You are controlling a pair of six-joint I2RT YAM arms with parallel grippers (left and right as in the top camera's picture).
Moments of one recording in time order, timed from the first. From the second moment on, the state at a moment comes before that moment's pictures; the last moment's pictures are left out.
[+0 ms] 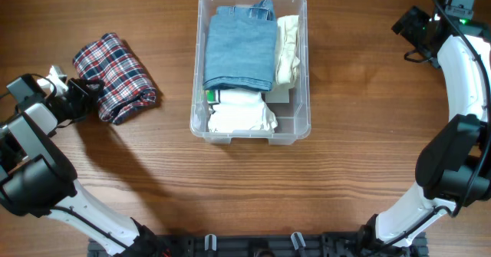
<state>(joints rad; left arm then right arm) 0.63 2.04 1.11 -0.13 0.77 -0.35 -0.25 1.93 1.63 -0.70 0.10 0.47</state>
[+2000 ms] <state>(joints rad) -0.21 1.39 1.10 -0.41 0.77 0.25 -0.25 1.93 1.63 -0.70 0.10 0.47</state>
